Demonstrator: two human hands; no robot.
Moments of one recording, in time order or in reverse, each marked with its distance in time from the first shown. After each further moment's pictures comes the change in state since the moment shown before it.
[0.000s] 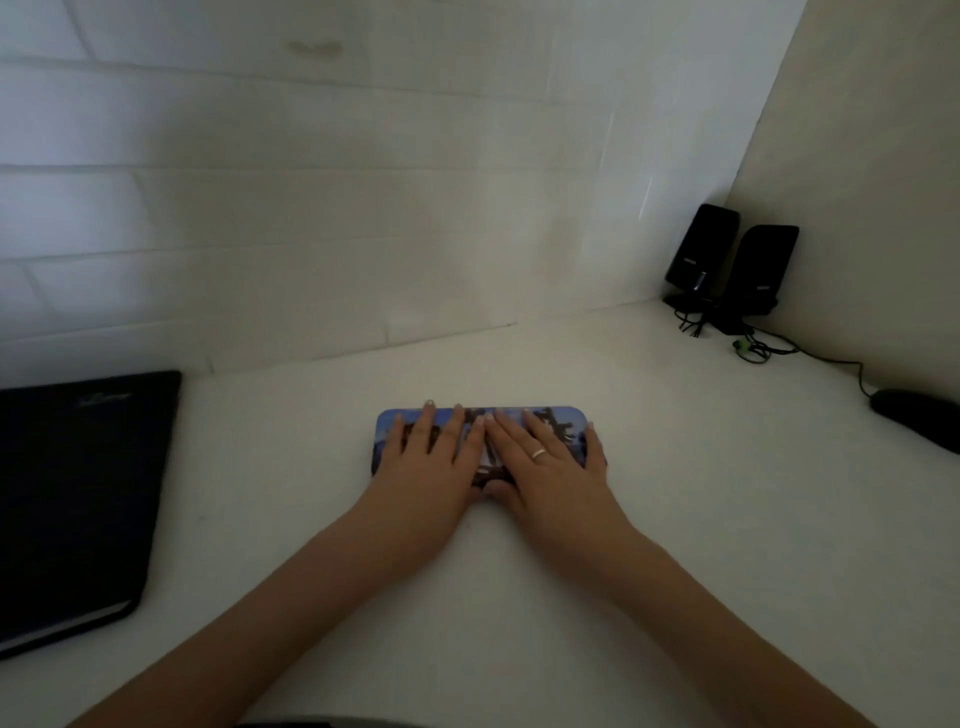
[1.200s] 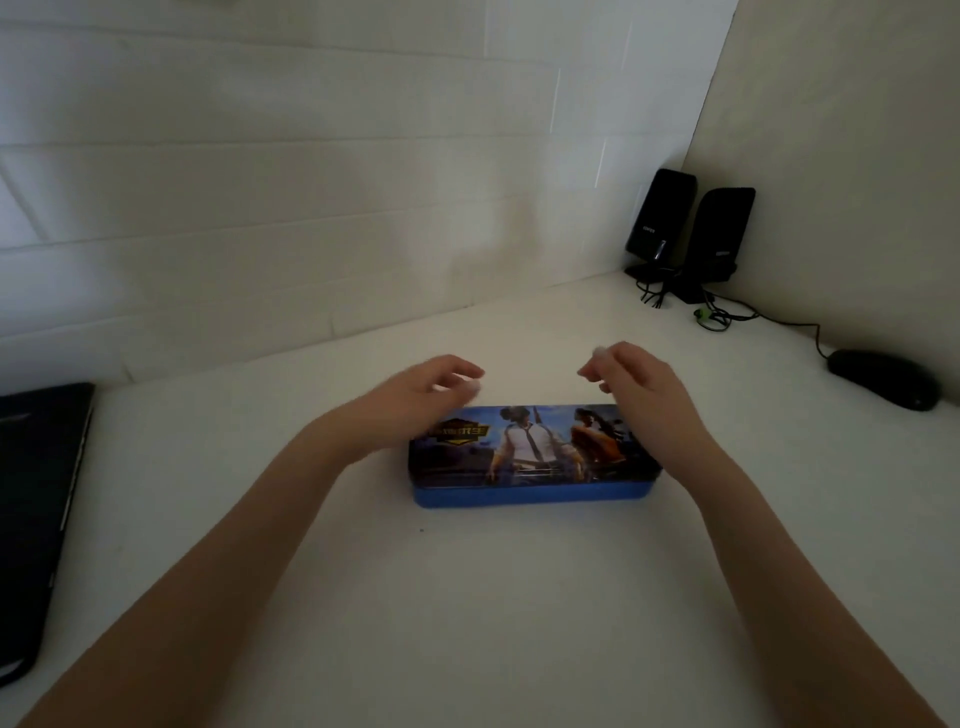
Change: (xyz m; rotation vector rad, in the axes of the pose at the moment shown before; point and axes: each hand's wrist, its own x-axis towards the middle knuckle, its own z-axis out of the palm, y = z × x) left_hand 0.075 -0.012 -0.024 -1.104 -0.208 -0.021; right_hand 0.007 0.102 -0.045 0.722 0.394 0.348
